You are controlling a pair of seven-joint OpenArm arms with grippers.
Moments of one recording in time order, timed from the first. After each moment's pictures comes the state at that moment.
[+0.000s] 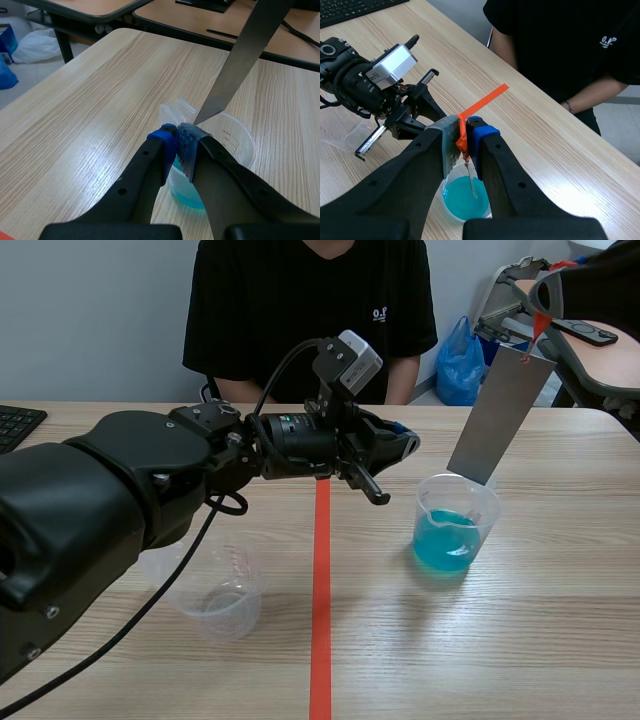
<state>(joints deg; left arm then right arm) -32.5 0.3 30.9 40.8 -0.1 -45.1 -16.9 2.9 45.1 9.0 105.3 58.9 40.8 -39.9</state>
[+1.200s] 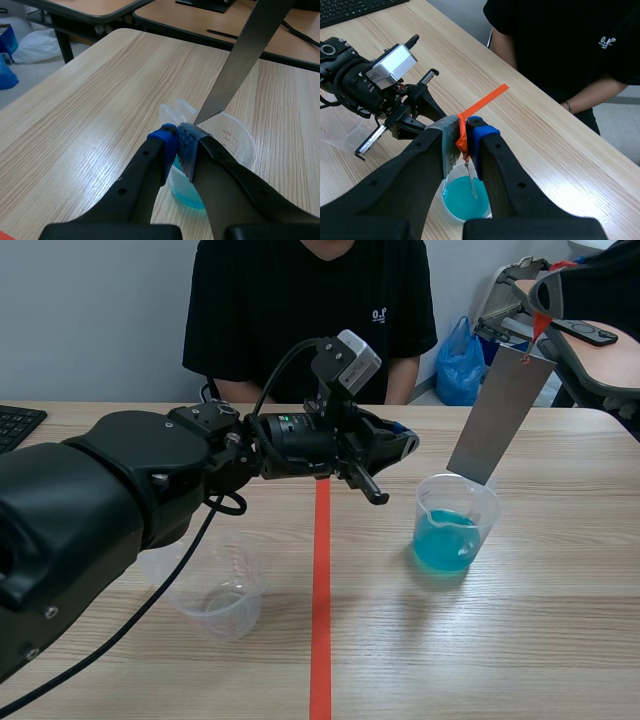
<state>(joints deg) -32.5 0.1 30.9 40.8 -0.1 -45.1 -17.4 2.9 45.1 9.0 105.3 58.9 40.8 -39.9</state>
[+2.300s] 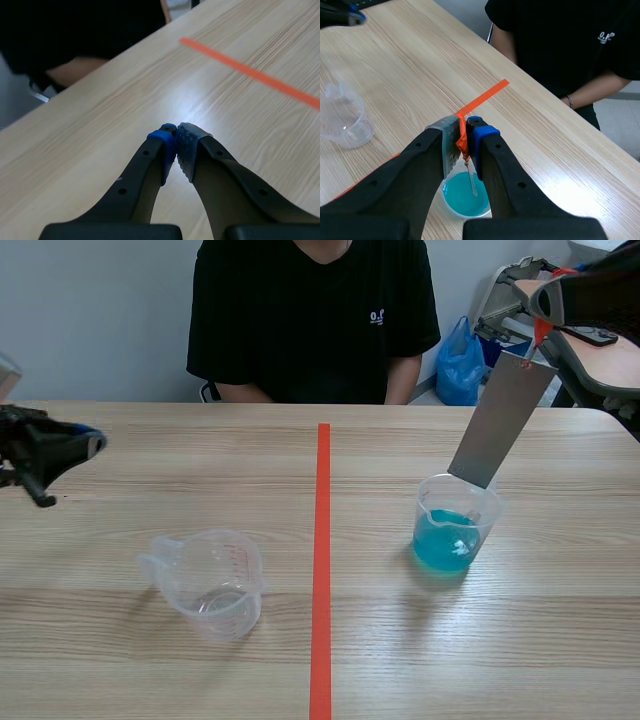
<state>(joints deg) -25.5 -42.7 30.8 40.9 -11.1 -45.1 -33.6 2.9 45.1 9.0 105.3 58.9 40.8 -41.4</state>
